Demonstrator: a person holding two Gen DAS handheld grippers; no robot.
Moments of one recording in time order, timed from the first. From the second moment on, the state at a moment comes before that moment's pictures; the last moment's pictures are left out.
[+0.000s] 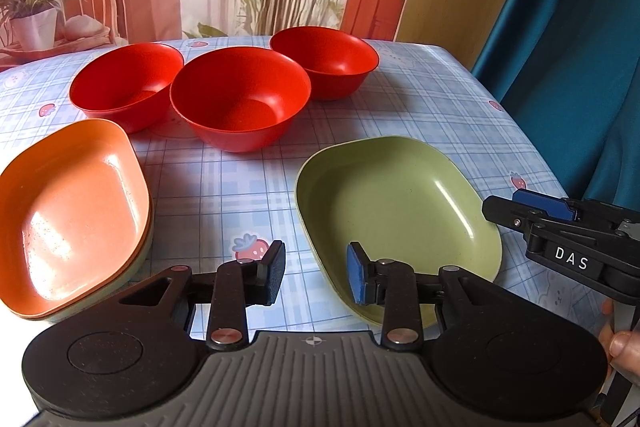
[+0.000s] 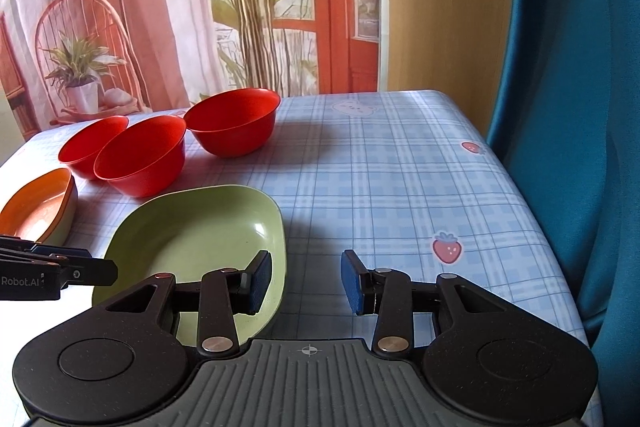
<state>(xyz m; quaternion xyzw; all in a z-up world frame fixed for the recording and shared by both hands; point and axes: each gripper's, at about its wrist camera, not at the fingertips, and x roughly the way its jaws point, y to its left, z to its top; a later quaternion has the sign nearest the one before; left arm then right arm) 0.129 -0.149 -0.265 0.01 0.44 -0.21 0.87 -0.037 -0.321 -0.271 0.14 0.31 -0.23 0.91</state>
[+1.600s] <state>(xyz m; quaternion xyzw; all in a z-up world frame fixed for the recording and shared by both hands) 0.122 -0.091 -0.216 -0.01 0.36 -0.18 0.91 0.021 -0.258 -0.232 0.13 0.29 -0.16 0.93</state>
